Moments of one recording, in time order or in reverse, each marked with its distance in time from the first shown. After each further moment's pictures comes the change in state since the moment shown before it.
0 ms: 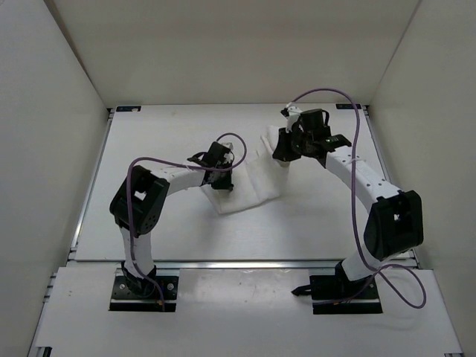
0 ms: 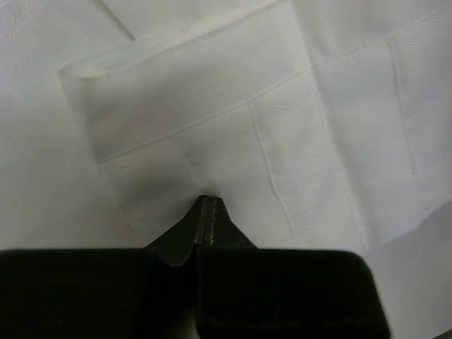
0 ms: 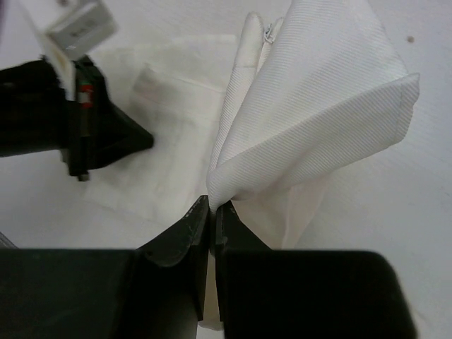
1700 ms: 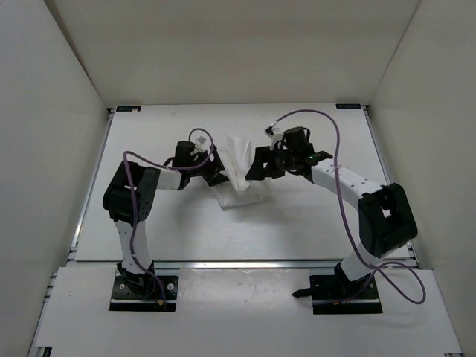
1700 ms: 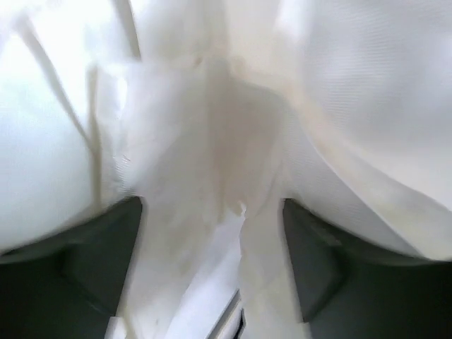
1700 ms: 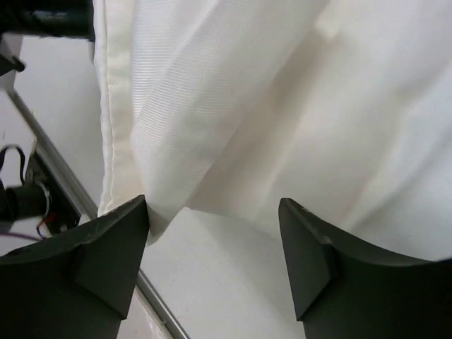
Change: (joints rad) left arm 0.254 0.087 -0.208 0.697 0.622 -0.538; right arm 0.135 0.067 -0.164 0.235 -0.203 0.237
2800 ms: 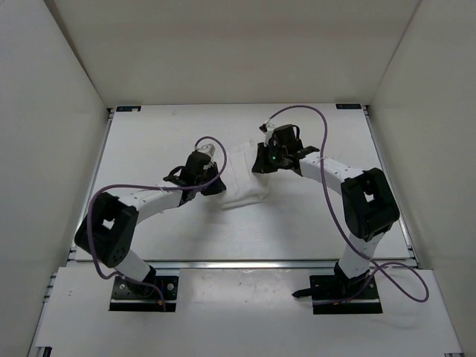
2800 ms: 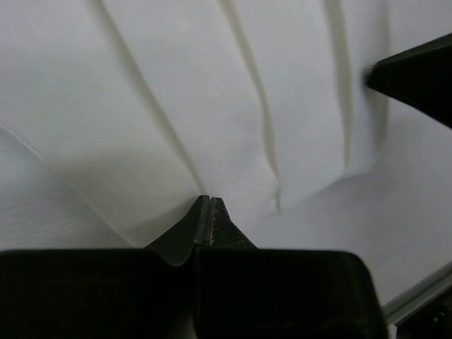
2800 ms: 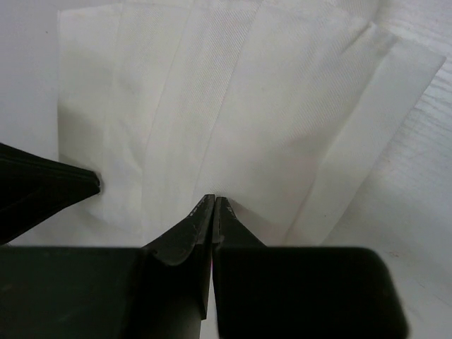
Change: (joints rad) left arm -0.220 -0.453 -0.111 -0.472 -0.586 0.412; right arm -0.004 0.148 0.103 0.023 0.198 -0.050
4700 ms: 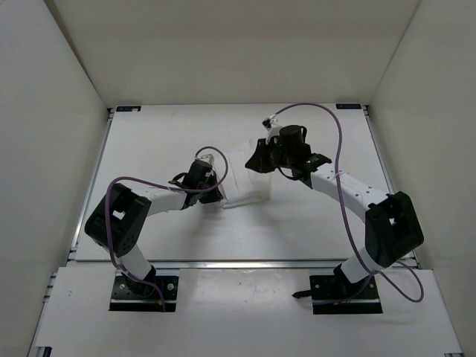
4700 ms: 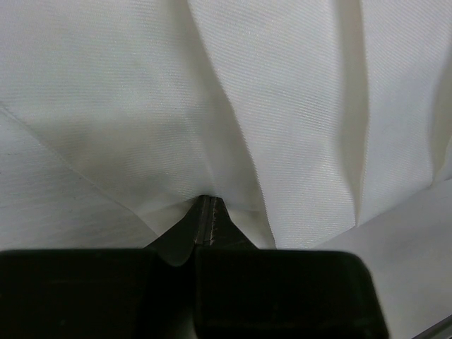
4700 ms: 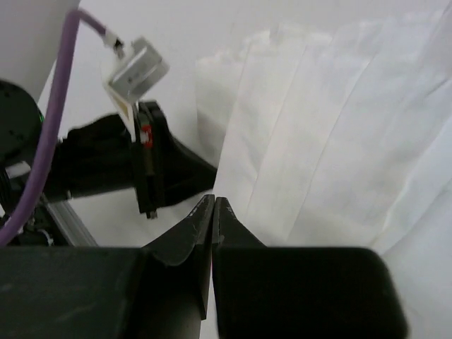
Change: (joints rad) left arm -0.003 0.133 -0.069 0.065 -0.043 0.002; right arm 0.072 -0.238 -0.131 0.106 -0.027 0.124
